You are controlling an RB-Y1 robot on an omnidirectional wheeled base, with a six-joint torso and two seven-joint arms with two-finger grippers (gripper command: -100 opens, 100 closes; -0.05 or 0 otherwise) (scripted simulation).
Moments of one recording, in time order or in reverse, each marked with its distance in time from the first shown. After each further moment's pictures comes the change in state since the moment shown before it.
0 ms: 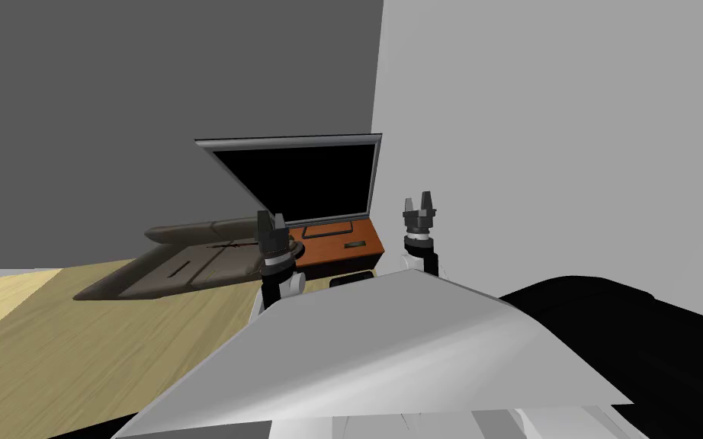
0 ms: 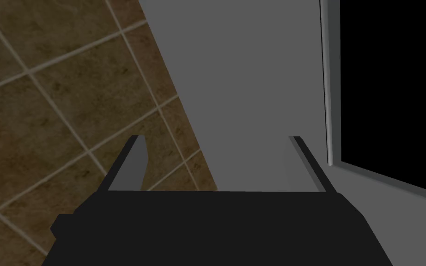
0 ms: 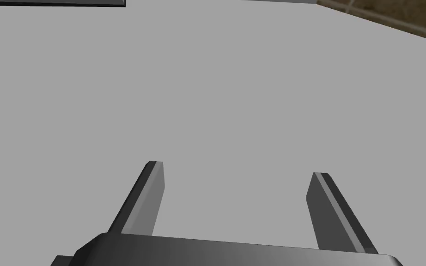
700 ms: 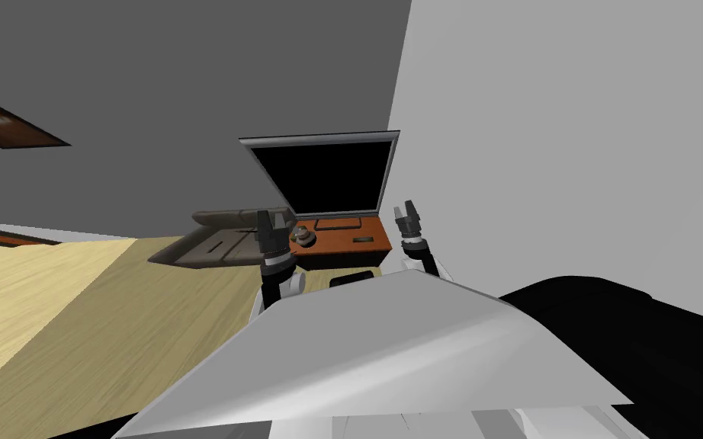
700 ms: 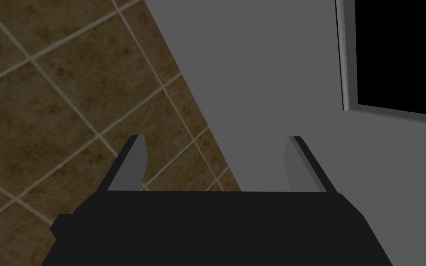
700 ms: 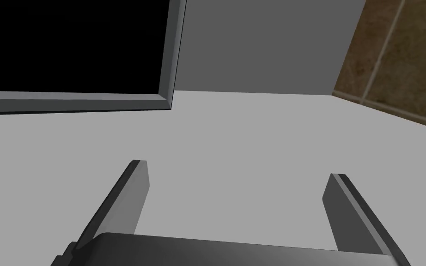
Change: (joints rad) left arm 0.000 0.000 0.000 0.000 0.000 0.000 0.000; right arm 0.017 -0.179 0.041 0.095 0.034 0.001 0.012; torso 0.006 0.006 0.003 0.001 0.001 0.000
